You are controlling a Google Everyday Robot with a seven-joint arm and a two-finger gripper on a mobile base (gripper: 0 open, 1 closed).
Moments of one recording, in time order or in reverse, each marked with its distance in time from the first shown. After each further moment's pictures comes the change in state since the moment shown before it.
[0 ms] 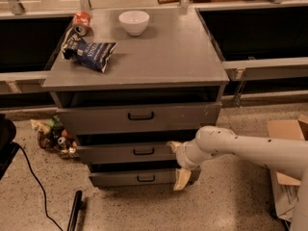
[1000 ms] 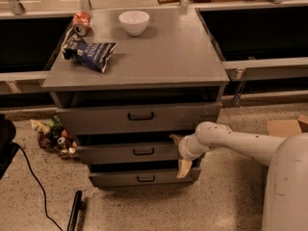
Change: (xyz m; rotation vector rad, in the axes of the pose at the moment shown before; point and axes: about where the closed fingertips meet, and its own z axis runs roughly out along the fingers) arm 0.057 -0.055 0.036 0.063 0.035 -0.067
